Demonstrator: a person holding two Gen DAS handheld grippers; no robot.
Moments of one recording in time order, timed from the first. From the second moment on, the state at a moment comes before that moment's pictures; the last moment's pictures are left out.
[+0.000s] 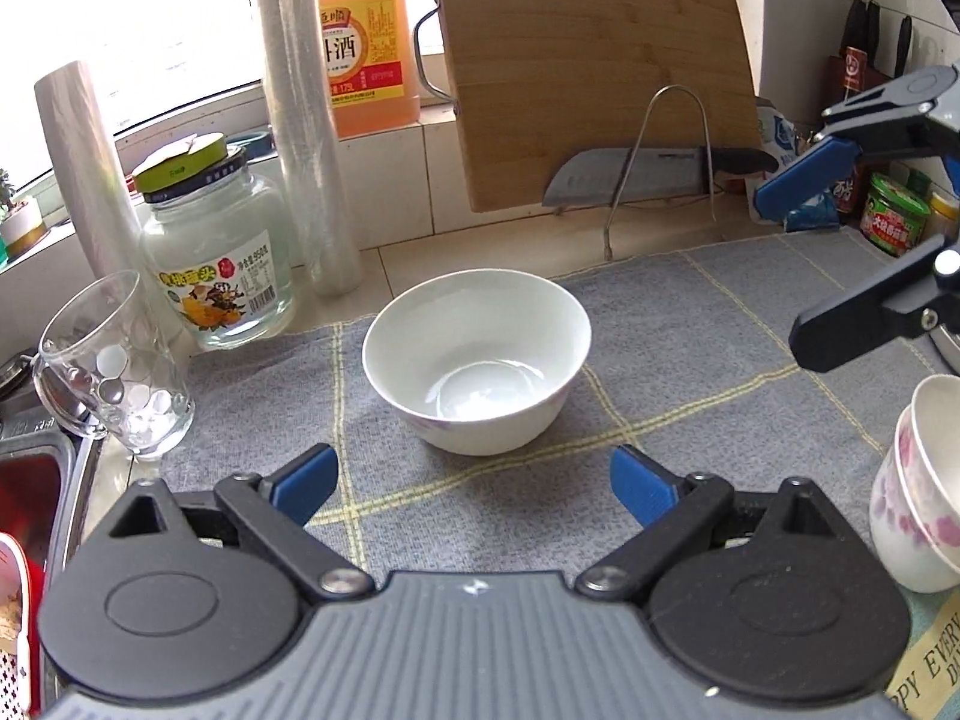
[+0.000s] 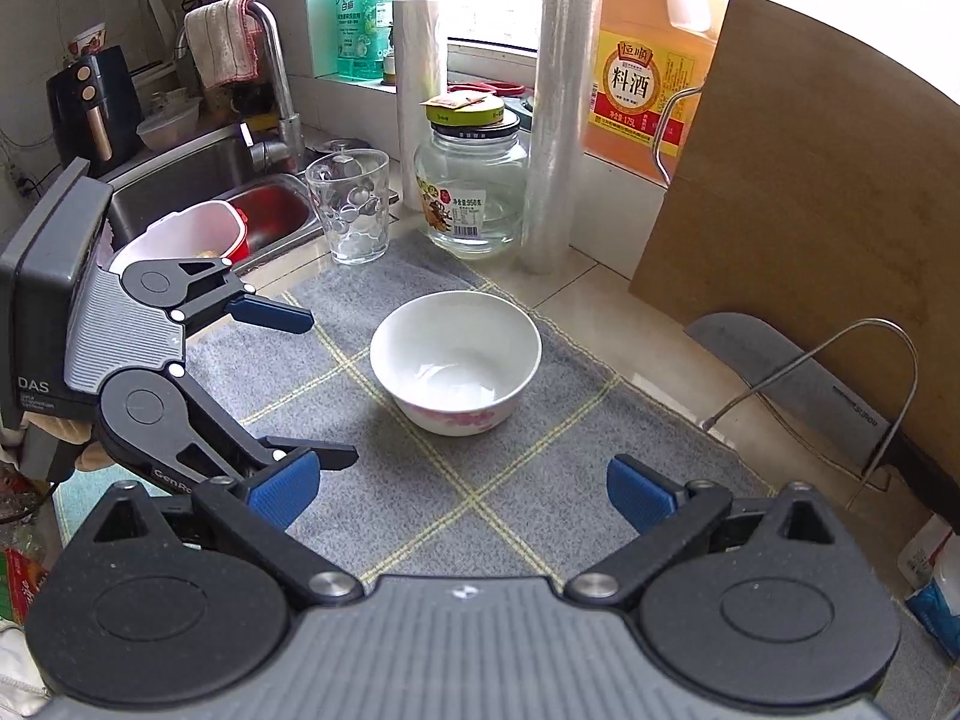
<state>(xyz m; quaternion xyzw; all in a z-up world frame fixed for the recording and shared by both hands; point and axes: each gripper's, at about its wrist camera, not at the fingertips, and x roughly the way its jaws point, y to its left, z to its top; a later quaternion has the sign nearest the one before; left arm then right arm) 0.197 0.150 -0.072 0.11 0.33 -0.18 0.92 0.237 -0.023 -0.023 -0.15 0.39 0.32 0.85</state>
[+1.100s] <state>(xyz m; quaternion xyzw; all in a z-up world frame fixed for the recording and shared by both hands) 0.241 0.149 -0.098 0.12 0.30 -0.26 0.91 0.368 0.048 -0.094 -0.08 0.48 0.30 0.82</state>
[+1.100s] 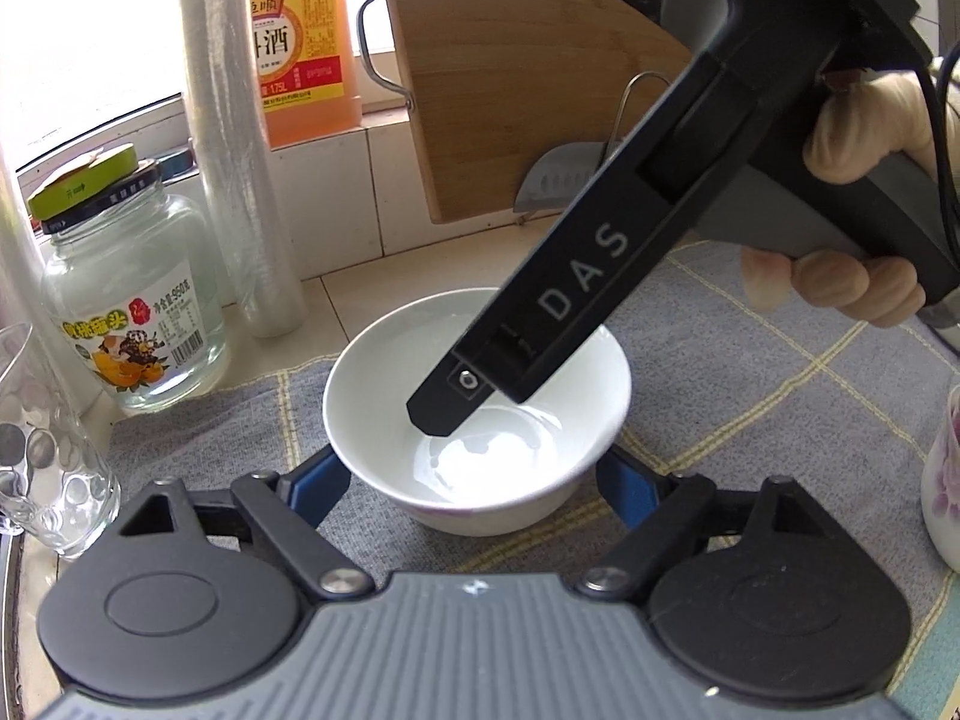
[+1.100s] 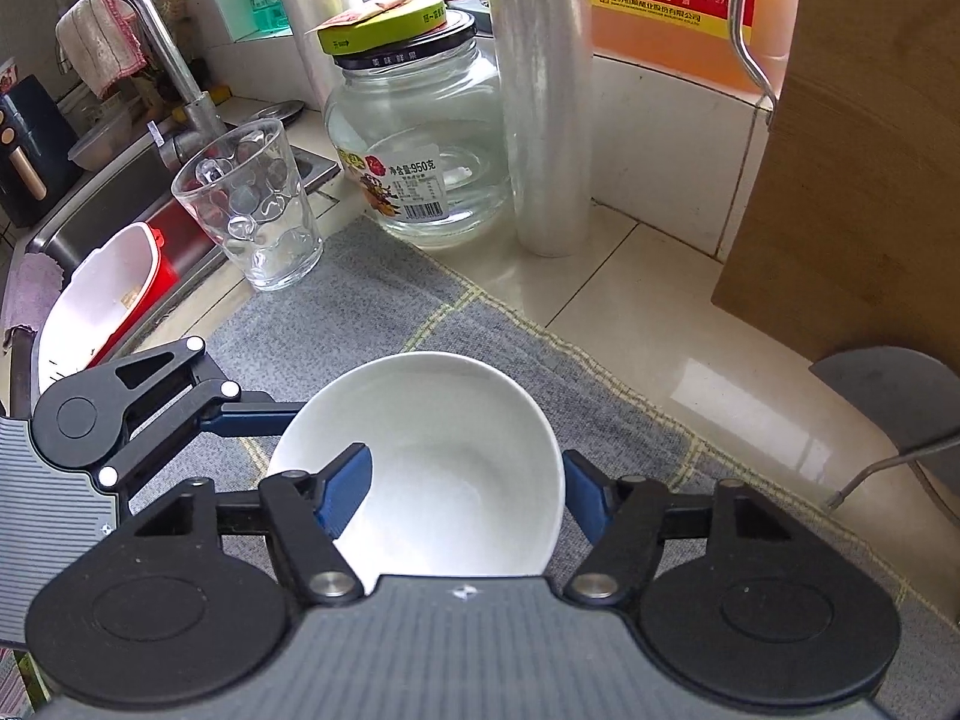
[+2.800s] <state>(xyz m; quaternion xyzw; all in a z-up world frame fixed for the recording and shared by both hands) 0.162 0.142 -0.032 0.15 0.31 -0.28 0.89 0.276 0.026 -0.033 -0.07 0.45 0.34 0.82</state>
